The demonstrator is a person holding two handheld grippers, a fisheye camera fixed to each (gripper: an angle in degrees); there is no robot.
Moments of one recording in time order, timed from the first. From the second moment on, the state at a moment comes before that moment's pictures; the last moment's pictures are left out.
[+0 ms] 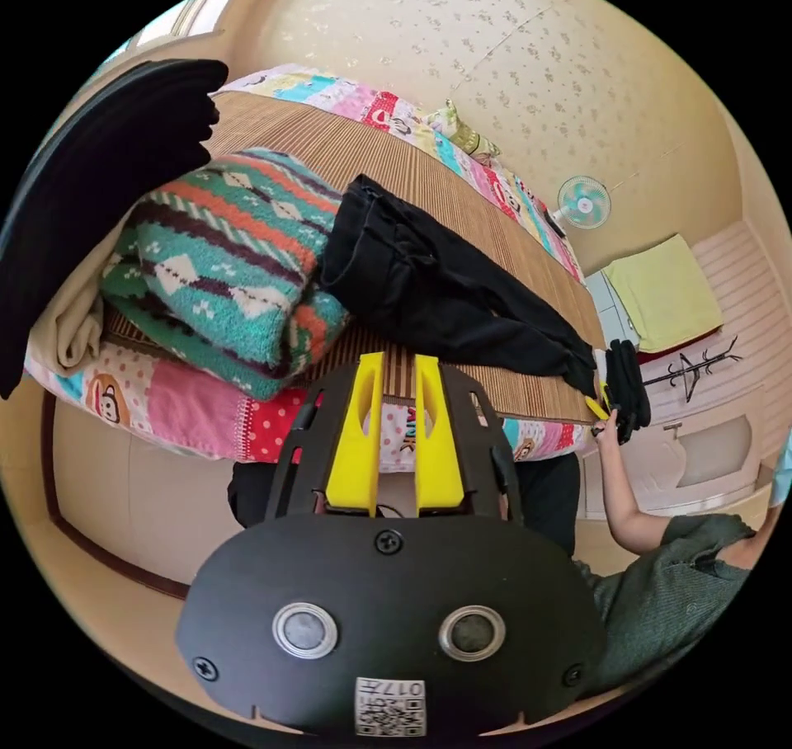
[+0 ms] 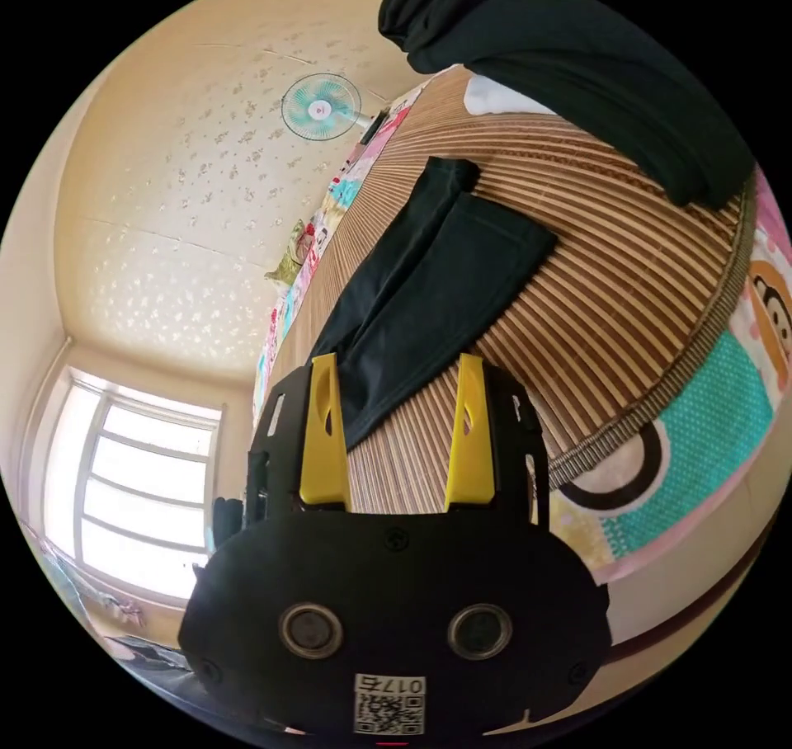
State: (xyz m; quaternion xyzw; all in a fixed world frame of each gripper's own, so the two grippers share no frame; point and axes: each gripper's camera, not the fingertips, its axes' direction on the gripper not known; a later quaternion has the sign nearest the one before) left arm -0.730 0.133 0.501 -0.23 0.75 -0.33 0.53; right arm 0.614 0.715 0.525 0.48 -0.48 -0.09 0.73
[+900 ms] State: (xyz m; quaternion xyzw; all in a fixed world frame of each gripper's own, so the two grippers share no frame) left arm -0.720 0.156 0.564 -0.21 0.76 -0.53 0.31; right arm 0.617 0.812 0.470 0.48 -0.53 -0.09 0.69
